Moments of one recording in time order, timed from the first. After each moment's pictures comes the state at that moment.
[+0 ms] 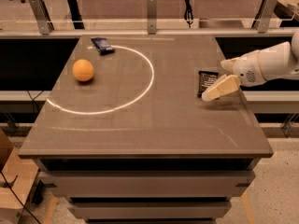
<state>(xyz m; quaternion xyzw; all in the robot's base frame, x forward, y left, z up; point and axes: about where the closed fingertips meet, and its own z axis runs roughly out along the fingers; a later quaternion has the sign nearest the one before) 0.639 -0.207 0.844 -0.44 0.78 0.20 0.39</state>
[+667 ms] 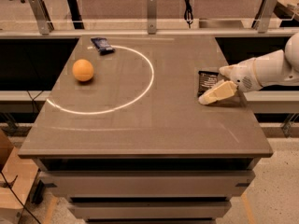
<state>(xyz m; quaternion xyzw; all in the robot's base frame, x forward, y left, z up) 0.641 -0.210 0.814 -0.43 0.80 0.20 0.37</state>
